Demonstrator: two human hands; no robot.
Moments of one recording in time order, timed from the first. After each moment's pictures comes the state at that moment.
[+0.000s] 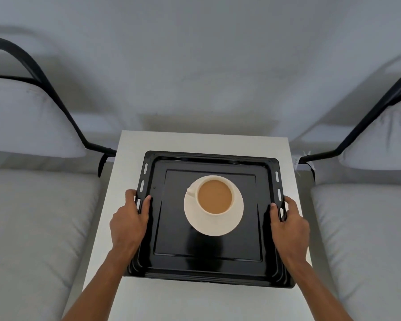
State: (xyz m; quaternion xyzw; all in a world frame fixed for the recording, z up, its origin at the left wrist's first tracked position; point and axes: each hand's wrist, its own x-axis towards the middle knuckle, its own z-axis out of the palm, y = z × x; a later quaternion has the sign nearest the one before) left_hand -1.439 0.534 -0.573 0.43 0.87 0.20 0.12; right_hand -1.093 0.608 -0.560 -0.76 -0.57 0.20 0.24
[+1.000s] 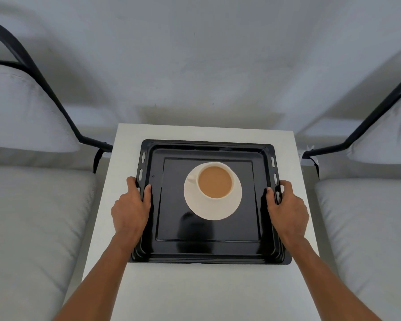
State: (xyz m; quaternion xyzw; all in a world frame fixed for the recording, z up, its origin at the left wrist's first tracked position) left_hand -1.446 0.560 -0.588 0.43 0.88 0.15 0.11; right_hand -1.099 0.644 -0.598 -0.75 -0.62 0.14 0.16
